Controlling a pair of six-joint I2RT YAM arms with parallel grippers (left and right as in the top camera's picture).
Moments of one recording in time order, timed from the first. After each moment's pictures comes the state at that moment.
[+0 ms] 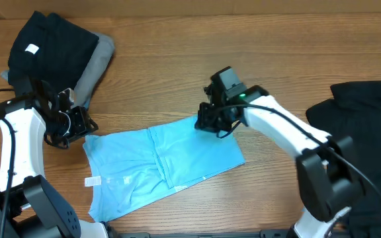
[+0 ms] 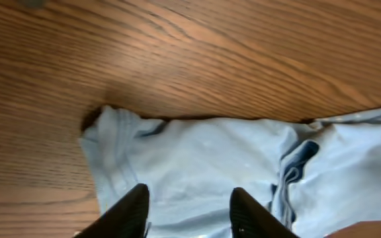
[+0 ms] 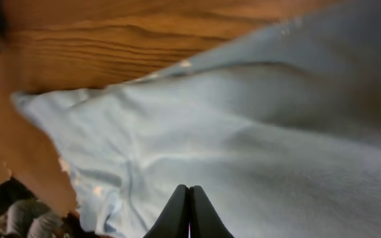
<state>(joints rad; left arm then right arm) 0.39 1.63 1.21 -1.05 0.36 0.03 0.51 1.87 1.27 -0.64 -0.50 0.62</state>
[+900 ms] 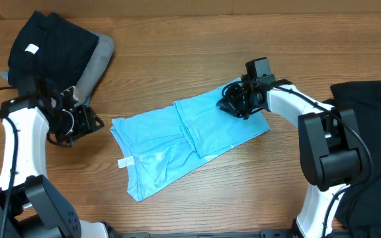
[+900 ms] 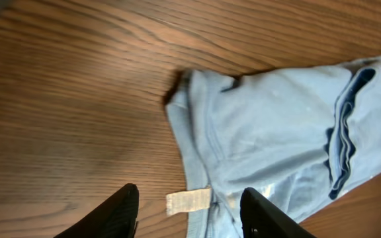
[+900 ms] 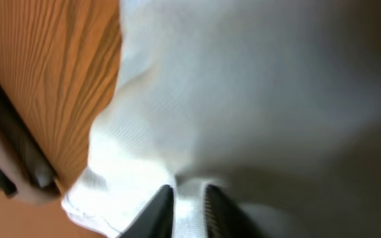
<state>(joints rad) 0.36 1.63 1.20 -1.03 0.40 0.03 0.24 2.06 1.26 -0.38 -0.57 0.88</state>
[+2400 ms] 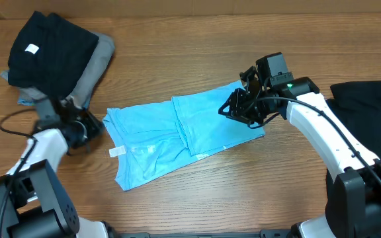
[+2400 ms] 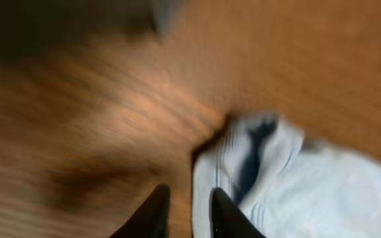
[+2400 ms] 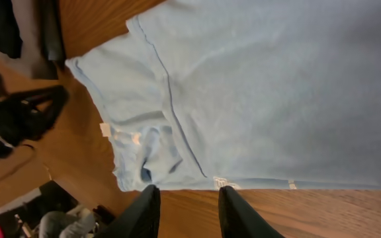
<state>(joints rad) 0.38 1.67 0.87 -0.37 0.37 -0.27 0.27 1.68 1.26 -0.80 -0.60 0.49</state>
